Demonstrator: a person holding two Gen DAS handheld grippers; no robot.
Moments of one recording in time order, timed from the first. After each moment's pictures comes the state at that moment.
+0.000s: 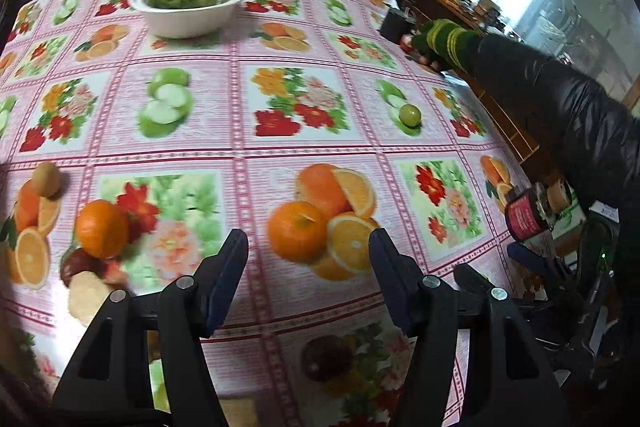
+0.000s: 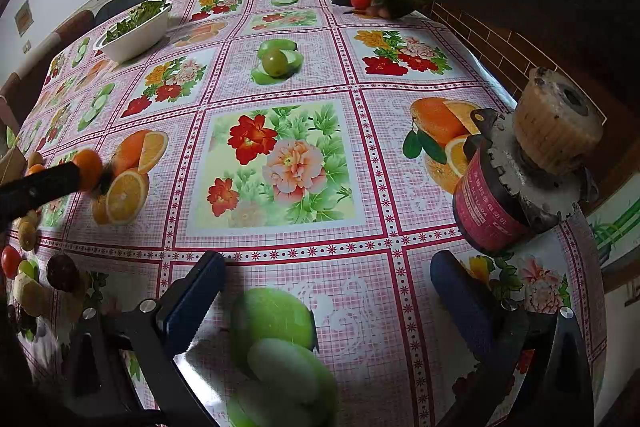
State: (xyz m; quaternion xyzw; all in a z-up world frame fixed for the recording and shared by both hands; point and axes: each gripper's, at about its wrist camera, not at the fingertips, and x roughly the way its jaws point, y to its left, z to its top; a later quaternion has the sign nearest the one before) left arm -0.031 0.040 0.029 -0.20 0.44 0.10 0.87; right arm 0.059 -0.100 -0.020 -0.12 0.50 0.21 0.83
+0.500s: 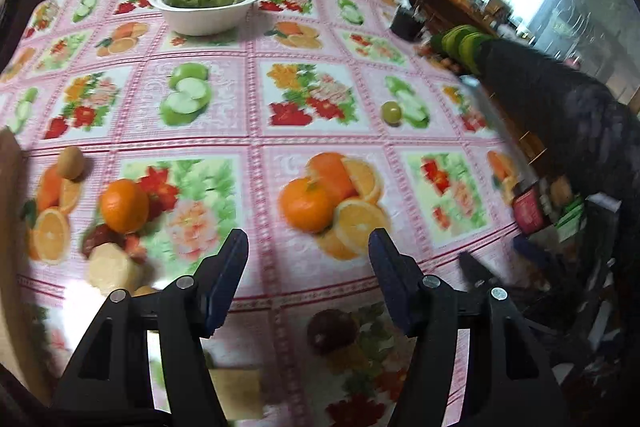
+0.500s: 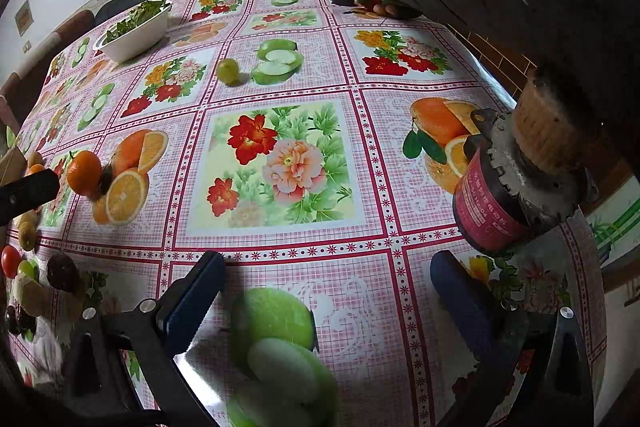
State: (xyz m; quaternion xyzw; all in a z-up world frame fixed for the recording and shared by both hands) left arm -0.044 0.040 0.036 -0.18 0.45 0.13 0.87; right arm 0.058 -0.099 -0.019 -0.12 0.50 0.21 0.83
